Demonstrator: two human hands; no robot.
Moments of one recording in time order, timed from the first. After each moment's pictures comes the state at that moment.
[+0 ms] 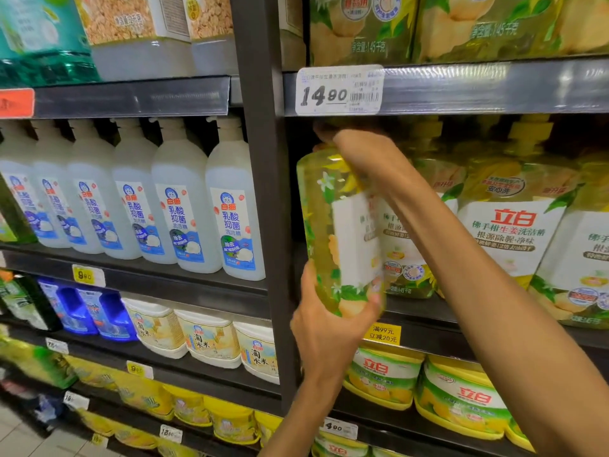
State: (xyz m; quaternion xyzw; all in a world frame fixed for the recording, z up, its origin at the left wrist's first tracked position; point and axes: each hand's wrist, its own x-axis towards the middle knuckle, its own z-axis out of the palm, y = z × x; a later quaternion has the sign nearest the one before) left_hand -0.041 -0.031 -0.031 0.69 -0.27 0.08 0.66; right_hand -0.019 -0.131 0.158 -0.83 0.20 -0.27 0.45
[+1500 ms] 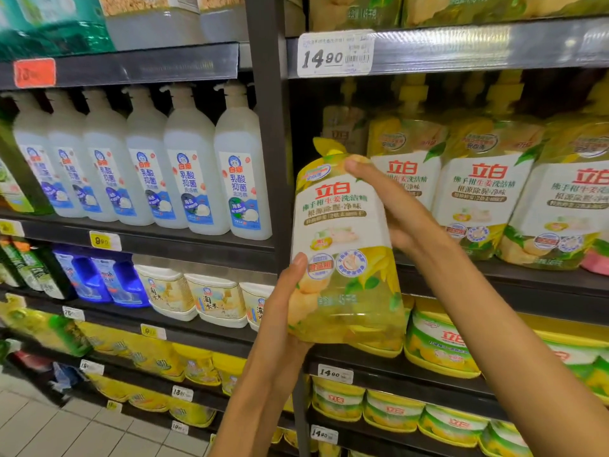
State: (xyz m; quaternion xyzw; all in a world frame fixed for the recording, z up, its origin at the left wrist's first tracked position) left_hand -0.074 0.073 -0.014 0.42 -0.23 -0.38 0.79; right_hand -0.091 -0.114 0.065 -0.59 0.13 -0.22 0.76
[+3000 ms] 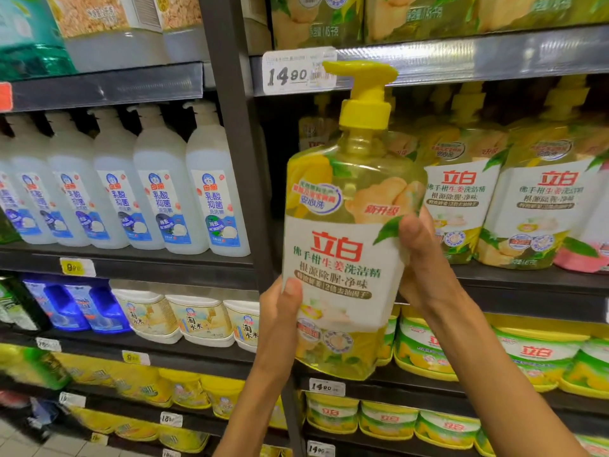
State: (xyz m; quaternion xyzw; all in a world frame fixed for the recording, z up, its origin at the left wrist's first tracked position) left_hand -0.053 0.034 -0.042 0.52 -0.36 -0.16 0.76; right_hand -0.158 -0.085 0.054 -0.62 -0.03 -0.38 0.68
